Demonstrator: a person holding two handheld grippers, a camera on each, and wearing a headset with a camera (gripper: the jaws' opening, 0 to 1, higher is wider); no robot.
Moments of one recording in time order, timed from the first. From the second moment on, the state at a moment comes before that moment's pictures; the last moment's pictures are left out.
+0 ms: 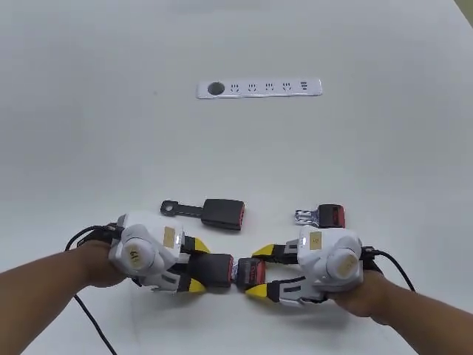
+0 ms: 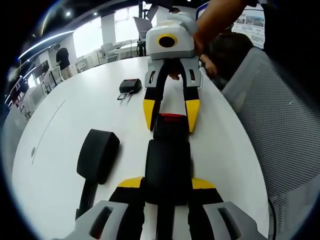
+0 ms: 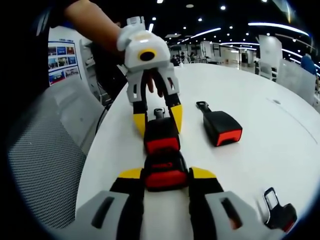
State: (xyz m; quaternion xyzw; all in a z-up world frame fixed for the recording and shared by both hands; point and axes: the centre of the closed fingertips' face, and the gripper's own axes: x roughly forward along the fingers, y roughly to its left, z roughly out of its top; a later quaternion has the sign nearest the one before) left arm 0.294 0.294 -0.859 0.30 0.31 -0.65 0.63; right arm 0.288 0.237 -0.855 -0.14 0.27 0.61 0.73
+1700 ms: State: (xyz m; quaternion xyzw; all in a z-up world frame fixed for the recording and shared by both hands) left arm 0.294 0.295 -0.859 0.30 0.30 -0.65 0.63; right arm 0.287 0.237 -0.855 -0.15 0.27 0.61 0.73
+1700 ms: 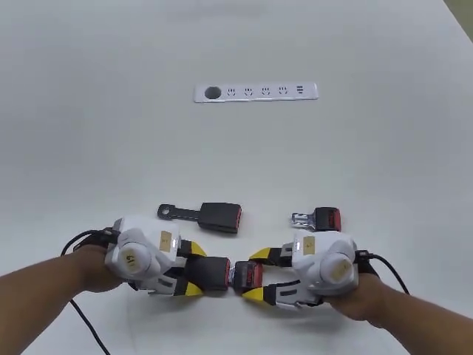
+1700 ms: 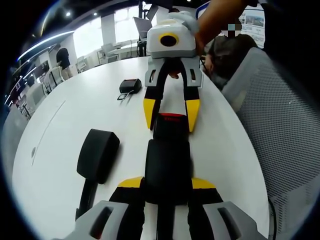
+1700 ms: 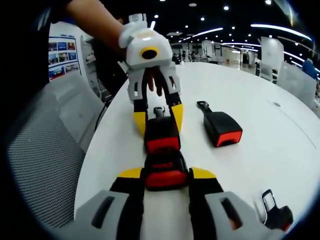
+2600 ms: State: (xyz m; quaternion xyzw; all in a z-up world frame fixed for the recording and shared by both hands) left arm 0.294 0.295 -0.859 0.31 0.31 -0.65 0.62; right arm 0.287 0.237 -0.855 -0.14 0.27 0.61 0.73
